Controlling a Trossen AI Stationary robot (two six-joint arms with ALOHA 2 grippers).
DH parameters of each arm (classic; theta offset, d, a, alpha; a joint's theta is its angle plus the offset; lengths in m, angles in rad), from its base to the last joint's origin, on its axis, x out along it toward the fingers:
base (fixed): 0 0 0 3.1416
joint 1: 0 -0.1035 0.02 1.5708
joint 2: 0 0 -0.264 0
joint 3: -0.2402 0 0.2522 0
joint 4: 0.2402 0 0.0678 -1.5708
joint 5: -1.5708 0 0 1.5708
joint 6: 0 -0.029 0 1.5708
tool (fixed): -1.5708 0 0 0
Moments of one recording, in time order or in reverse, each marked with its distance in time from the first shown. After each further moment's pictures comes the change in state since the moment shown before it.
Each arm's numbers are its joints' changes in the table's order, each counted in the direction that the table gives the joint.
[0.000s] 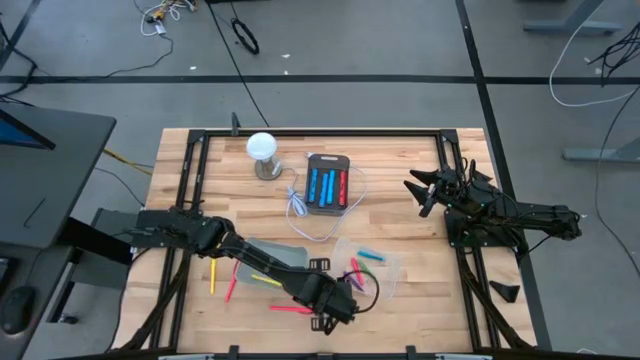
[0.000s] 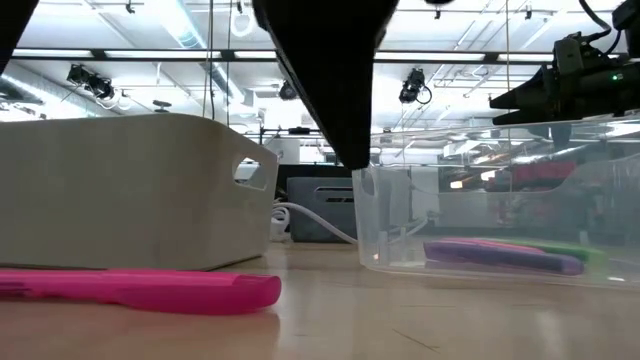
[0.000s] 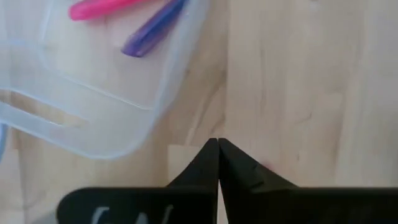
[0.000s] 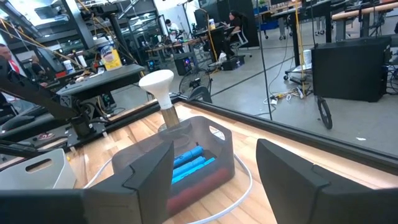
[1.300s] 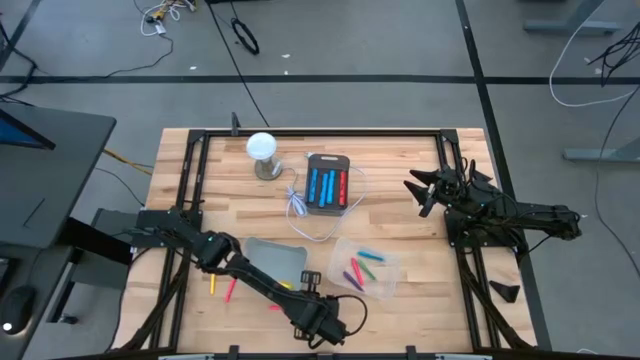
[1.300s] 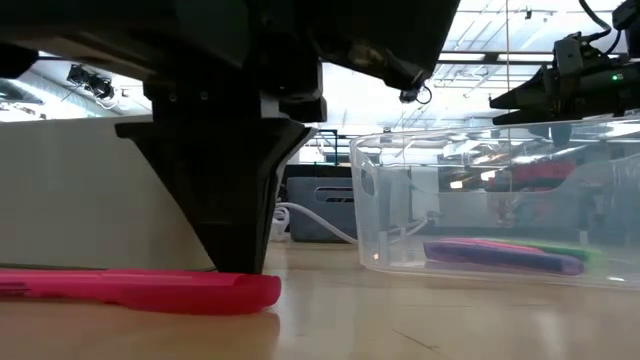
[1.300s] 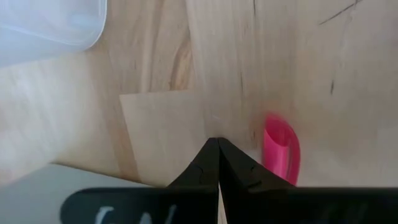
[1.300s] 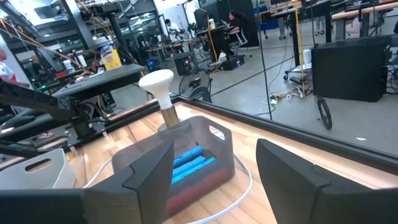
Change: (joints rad) left arm 0.105 0.136 -0.005 0.136 -0.017 -0.043; right arm 0.000 0.000 0.000 0.001 0.000 0.000
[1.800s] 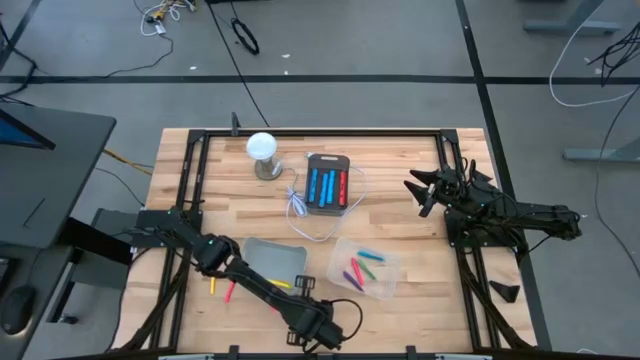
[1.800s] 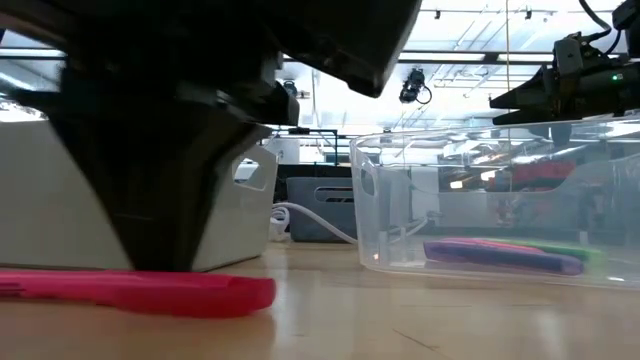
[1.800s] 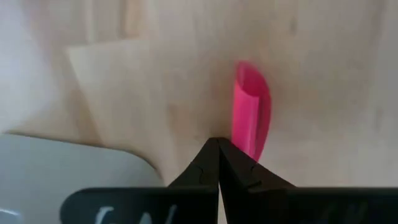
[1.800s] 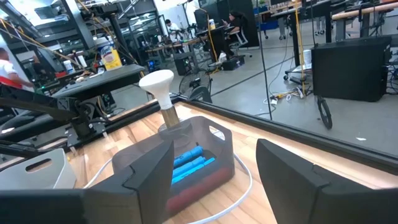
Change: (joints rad) left arm 0.025 0.011 -0.049 0.095 0.105 0.018; right arm 0.000 0.000 0.000 0.000 0.000 0.000
